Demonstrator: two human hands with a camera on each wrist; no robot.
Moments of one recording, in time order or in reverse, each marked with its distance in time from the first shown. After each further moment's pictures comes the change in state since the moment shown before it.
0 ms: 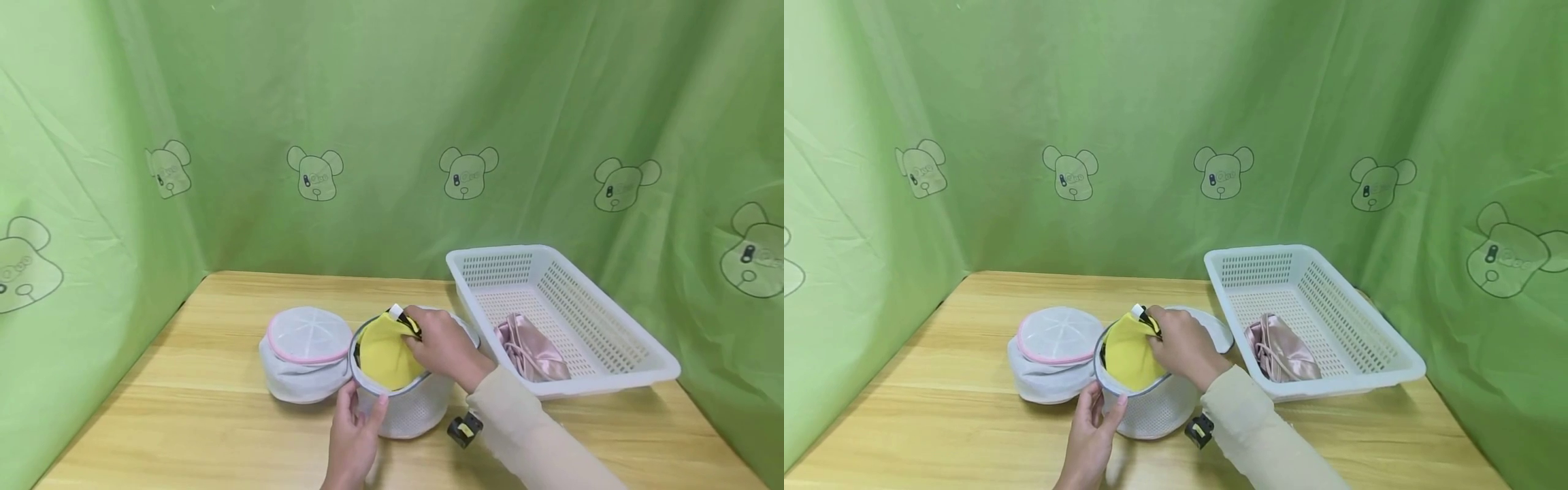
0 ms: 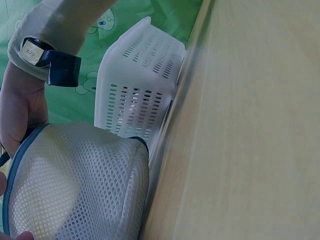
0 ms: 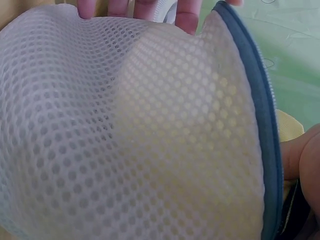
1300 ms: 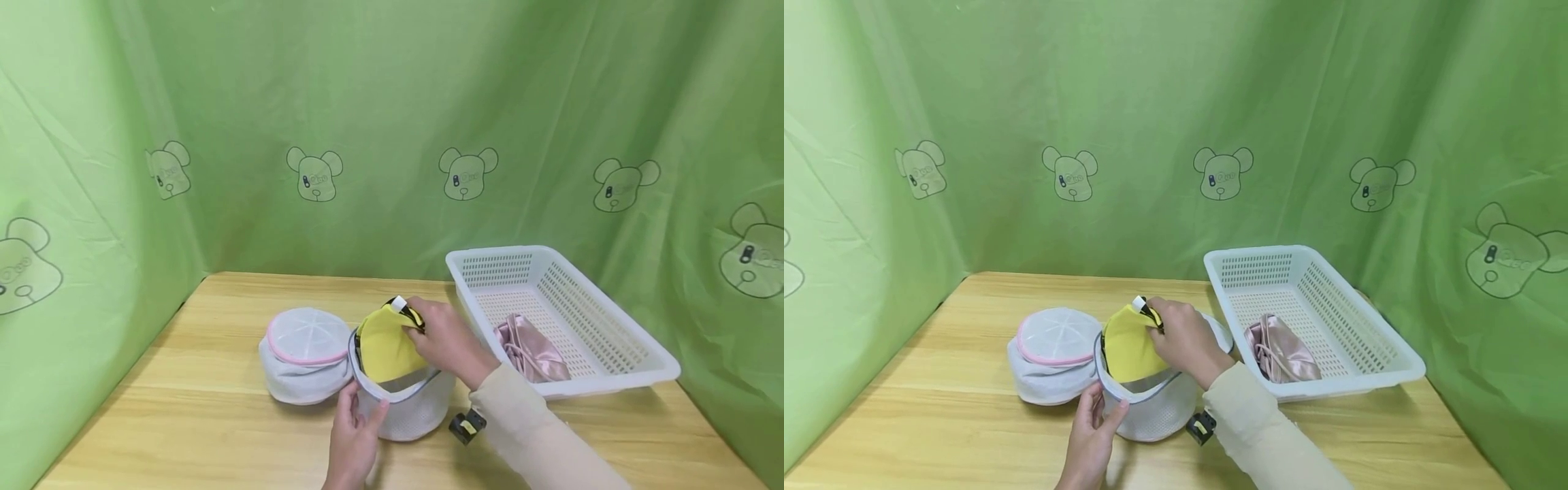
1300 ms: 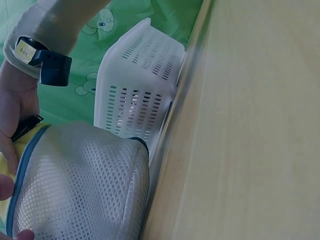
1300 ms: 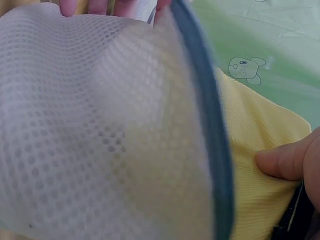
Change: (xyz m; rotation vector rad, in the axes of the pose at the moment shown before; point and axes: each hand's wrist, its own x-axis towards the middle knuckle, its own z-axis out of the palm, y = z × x) left_hand -0.001 0.001 0.001 0.008 0.018 -0.019; right_hand 0.004 -0.004 -0.009 0.033 0.095 -0.035
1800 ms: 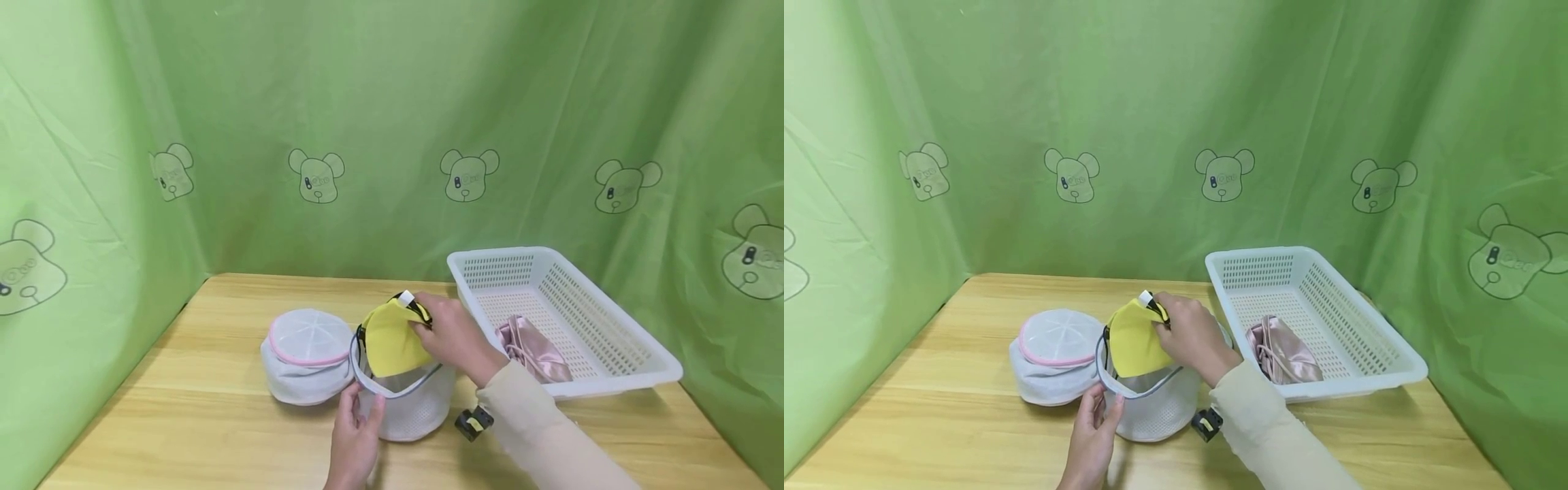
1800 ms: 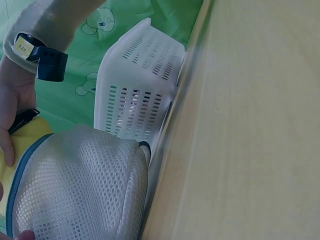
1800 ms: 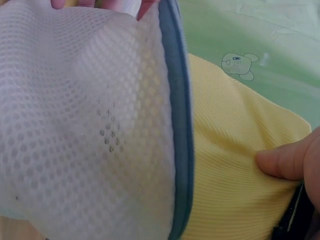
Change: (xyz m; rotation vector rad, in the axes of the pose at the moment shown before) left_hand 0.001 -0.002 -0.001 0.006 -0.003 0.038; right_hand 0.002 0.001 -0.012 -0.040 -0.001 0.011
